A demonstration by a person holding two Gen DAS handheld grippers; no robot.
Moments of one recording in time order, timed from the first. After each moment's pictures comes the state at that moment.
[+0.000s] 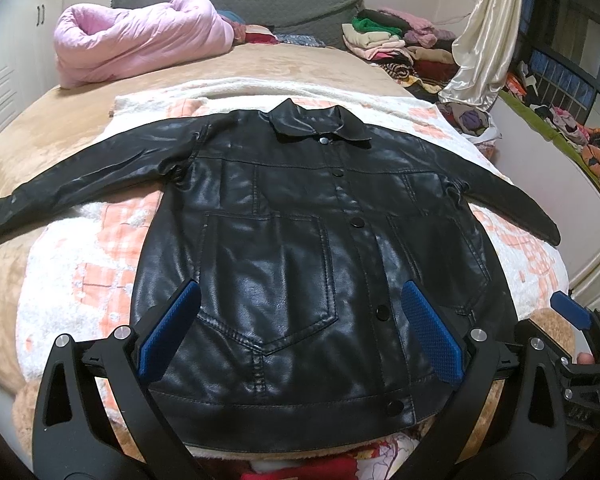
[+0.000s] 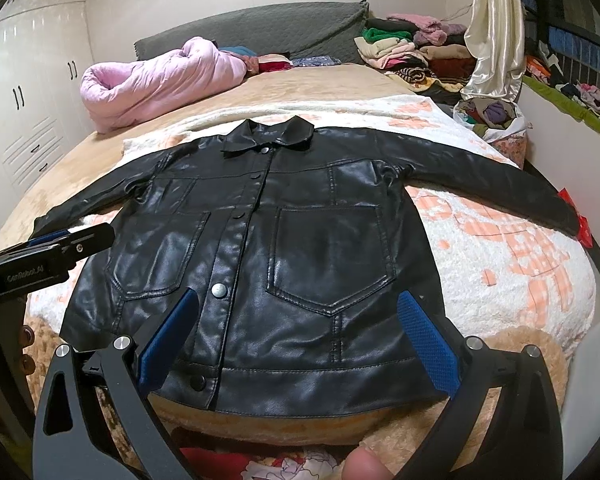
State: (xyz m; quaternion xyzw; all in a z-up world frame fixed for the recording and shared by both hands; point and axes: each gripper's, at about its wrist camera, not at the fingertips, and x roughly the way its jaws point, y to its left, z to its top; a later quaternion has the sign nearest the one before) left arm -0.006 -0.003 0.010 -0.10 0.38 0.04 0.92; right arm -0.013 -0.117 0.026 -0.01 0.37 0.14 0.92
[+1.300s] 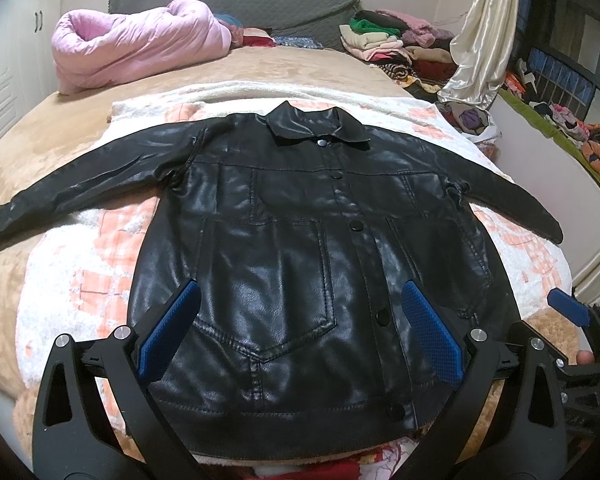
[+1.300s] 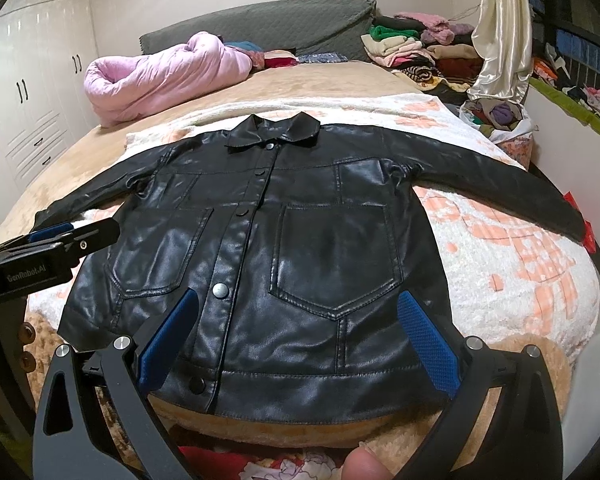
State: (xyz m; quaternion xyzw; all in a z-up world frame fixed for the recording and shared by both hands) left arm -0.004 0.000 0.012 -0.09 0.38 0.04 0.92; right arm -0.004 -0.111 0.022 -0.02 0.37 0.14 0.92
